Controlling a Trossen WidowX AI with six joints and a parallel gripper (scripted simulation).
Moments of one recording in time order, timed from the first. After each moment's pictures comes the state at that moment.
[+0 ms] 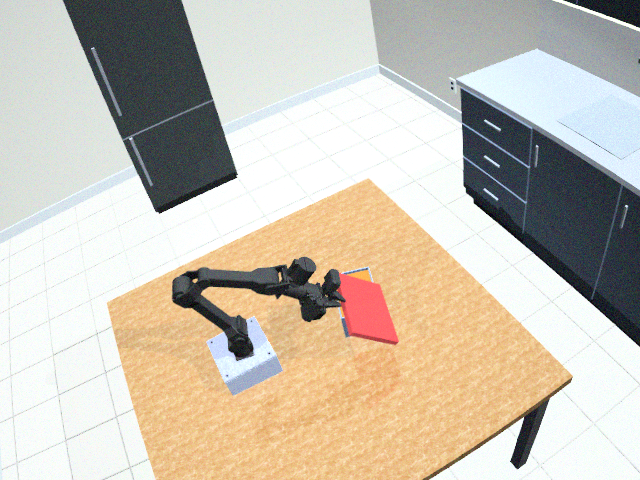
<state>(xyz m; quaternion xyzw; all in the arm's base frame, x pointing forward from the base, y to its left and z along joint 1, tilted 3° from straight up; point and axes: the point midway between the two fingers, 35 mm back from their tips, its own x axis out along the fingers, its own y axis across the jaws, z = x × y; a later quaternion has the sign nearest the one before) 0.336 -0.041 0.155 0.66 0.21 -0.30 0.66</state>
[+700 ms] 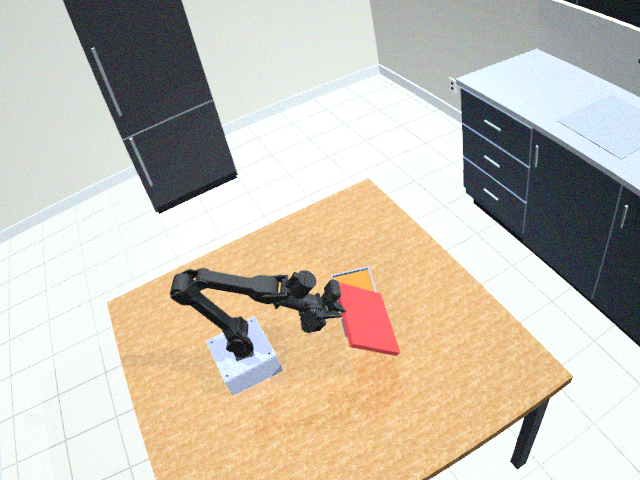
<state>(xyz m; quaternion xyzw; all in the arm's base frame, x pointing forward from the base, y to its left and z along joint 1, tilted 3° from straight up) 0.325 -0.082 0.157 0.66 0.20 -0.30 0.66</state>
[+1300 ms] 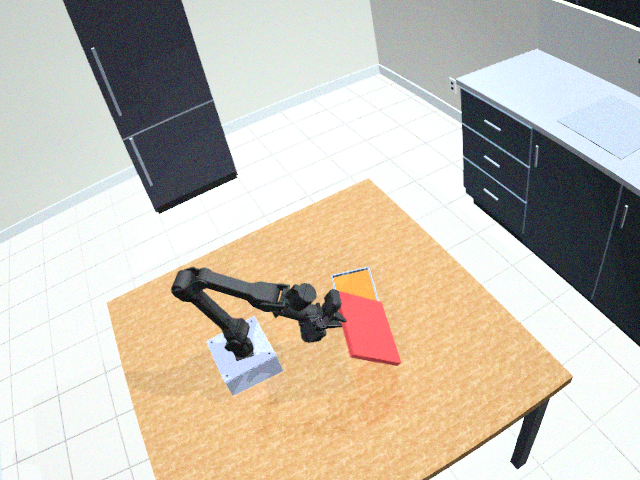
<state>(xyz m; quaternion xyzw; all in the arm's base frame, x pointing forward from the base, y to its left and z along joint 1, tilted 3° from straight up) 0.316 -0.116 0.158 0.66 0.20 -0.30 0.66</state>
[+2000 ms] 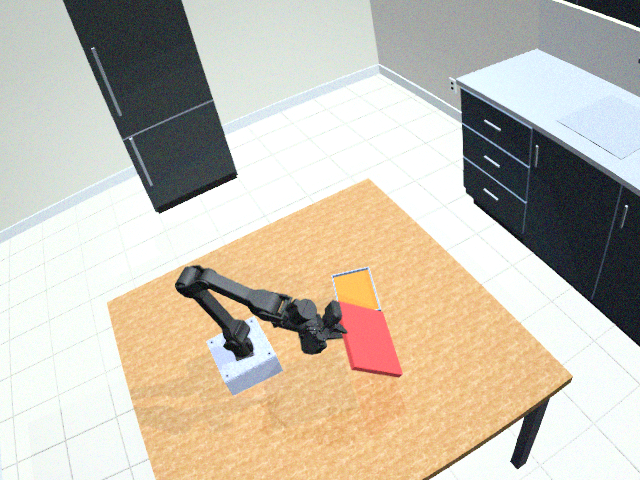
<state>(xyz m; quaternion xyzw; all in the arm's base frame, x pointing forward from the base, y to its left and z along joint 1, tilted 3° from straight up) 0.306 -0.157 0.160 0.66 0.20 -0.30 0.66</state>
